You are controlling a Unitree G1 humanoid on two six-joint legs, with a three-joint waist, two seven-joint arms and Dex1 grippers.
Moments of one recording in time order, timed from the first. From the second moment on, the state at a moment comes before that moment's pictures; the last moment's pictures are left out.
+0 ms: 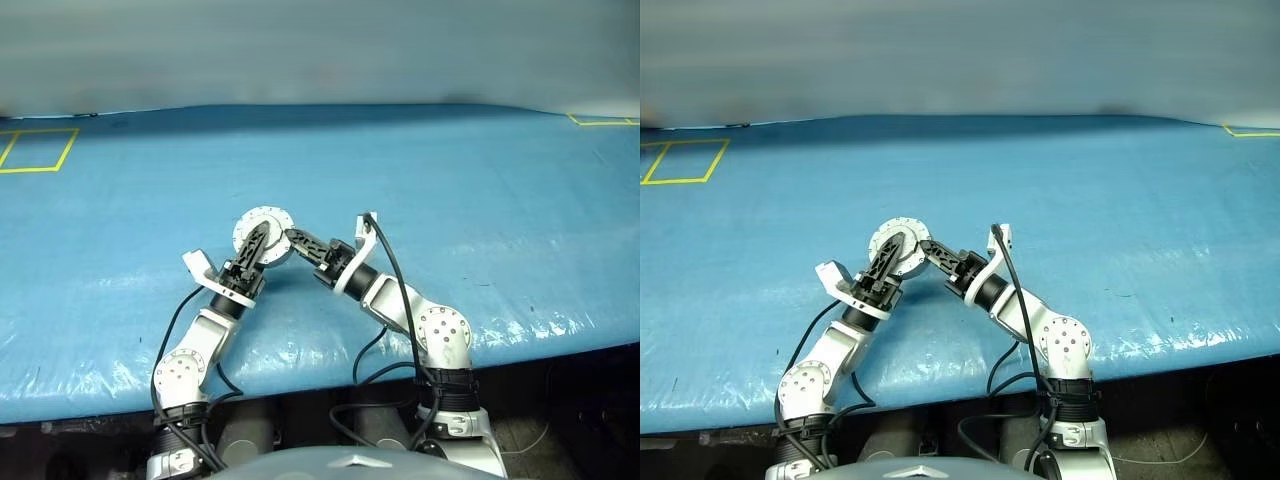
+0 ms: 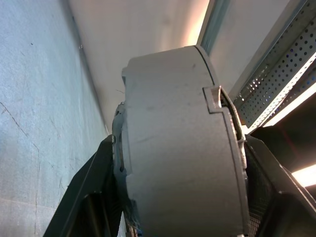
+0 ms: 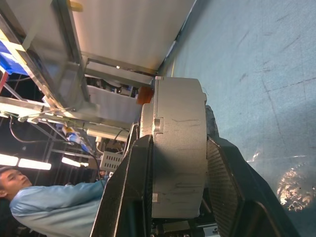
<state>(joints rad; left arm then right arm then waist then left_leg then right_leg) -0.04 -0.07 0.25 -0.01 -1.34 0.65 -0.44 -0.25 0.08 -0.05 -0.12 1.32 0.90 -0.04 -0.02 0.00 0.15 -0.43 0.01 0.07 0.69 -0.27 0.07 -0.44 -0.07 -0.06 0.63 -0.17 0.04</state>
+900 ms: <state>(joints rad) -0.04 -0.07 0.23 -0.02 -1.34 0.60 -0.41 -0.25 0.08 -0.05 -0.11 1.30 0.89 -0.01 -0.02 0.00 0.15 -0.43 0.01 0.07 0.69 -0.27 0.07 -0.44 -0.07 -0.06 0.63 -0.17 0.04</state>
